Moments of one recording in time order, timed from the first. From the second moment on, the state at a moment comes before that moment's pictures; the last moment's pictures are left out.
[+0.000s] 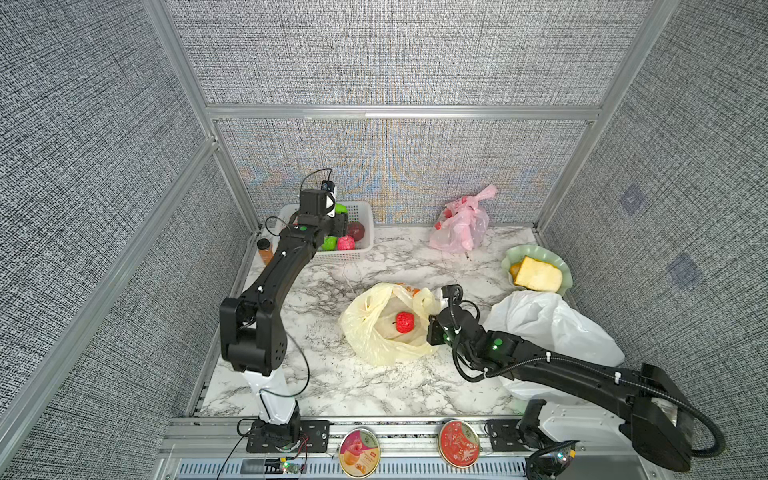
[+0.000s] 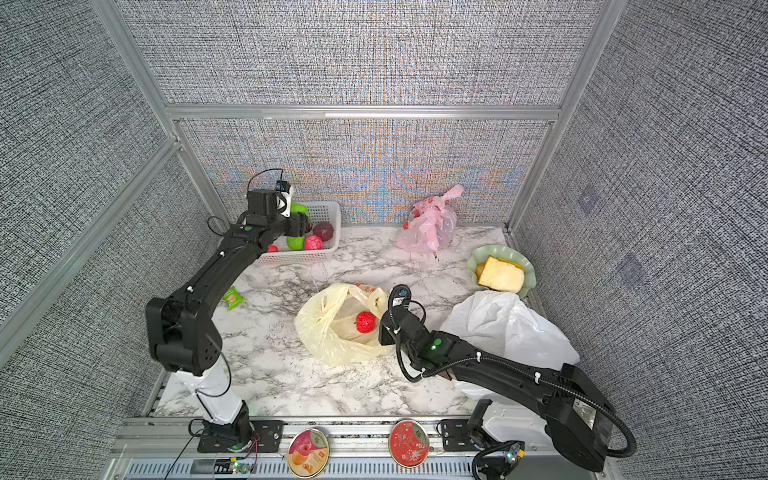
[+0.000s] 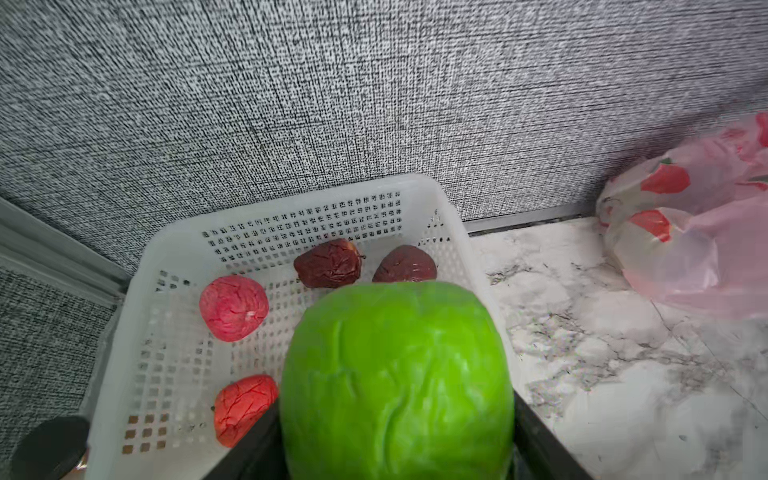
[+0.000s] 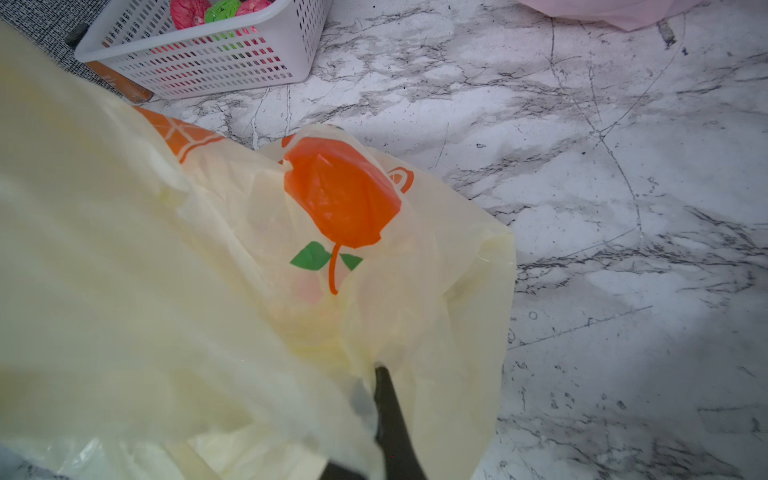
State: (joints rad) left arm -0.21 1.92 1.75 -0.38 0.03 -0.01; right arm 0.93 1.20 0.70 -0.18 0.39 0.64
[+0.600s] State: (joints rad) left arm -0.05 2.25 2.08 -0.50 -0.08 -0.07; right arm 0.90 1.20 0.67 -0.19 0.41 0.60
